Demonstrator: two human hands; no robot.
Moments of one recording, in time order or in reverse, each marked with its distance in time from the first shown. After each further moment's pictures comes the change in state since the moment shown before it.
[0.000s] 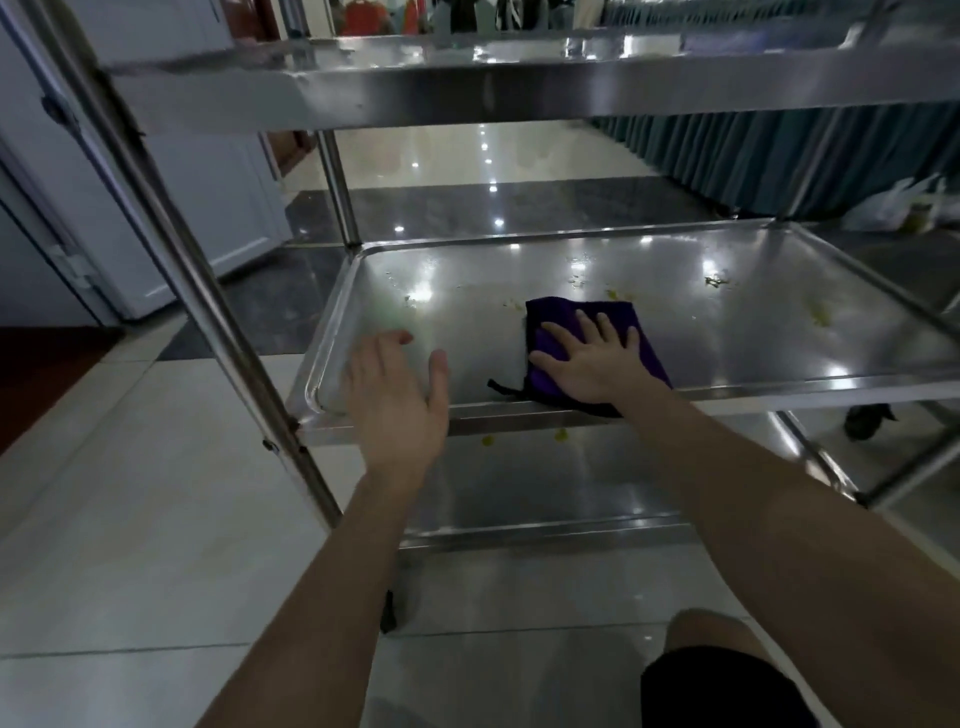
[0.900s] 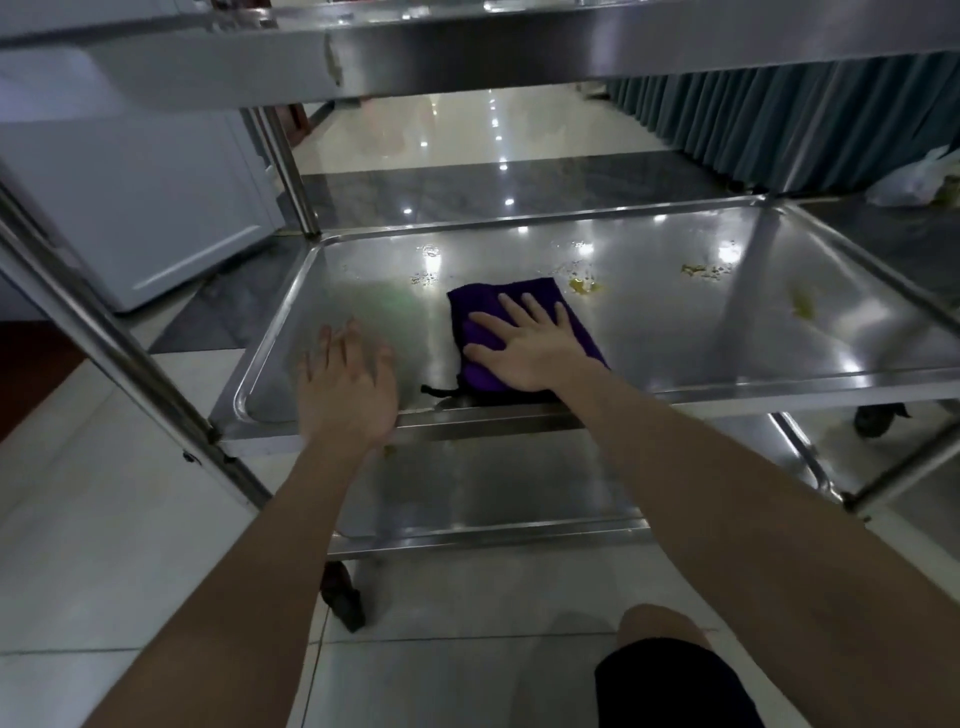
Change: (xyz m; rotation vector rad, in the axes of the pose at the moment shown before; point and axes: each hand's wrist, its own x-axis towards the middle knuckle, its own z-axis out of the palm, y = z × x) left_hand 0.035 -0.007 0.042 0.362 -0.521 -0.194; right_hand 0.043 -0.012 -0.004 -0.023 -0.037 -0.221
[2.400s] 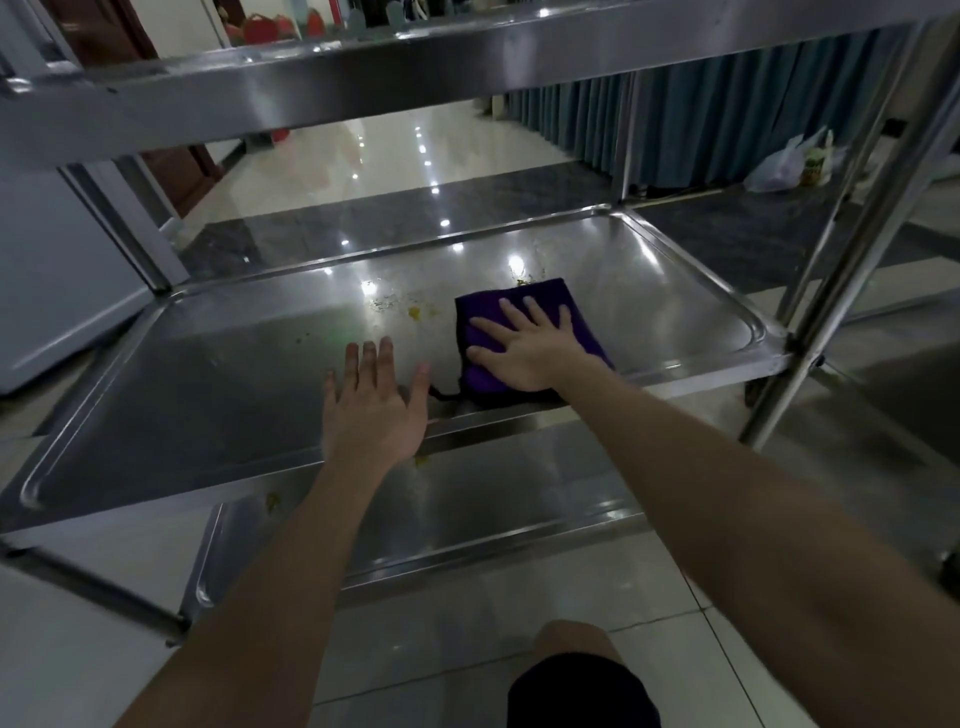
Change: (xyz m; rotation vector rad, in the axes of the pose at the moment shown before) left_hand -0.019 0.190 0.064 0.052 -0.142 0.231; right_hand -0.061 0.181 -0.031 0.016 0.009 0.144
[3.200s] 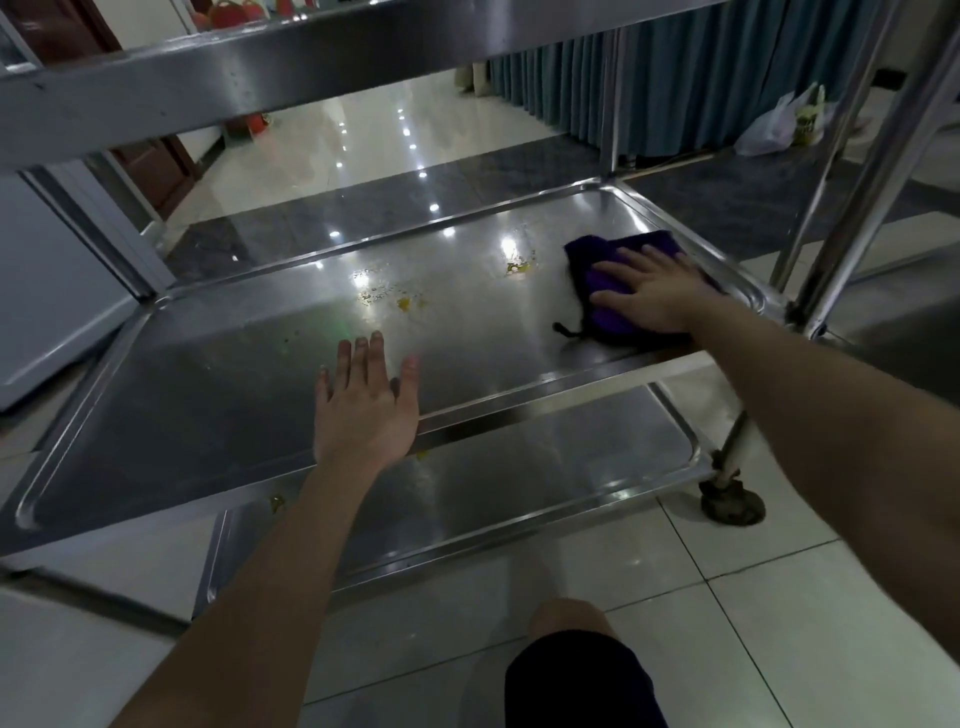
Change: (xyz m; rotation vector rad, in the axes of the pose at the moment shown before) left_hand -0.001 0.000 0.005 -0.052 0.024 0.035; right_hand -0.032 0.165 -0.036 0.012 0.081 0.228
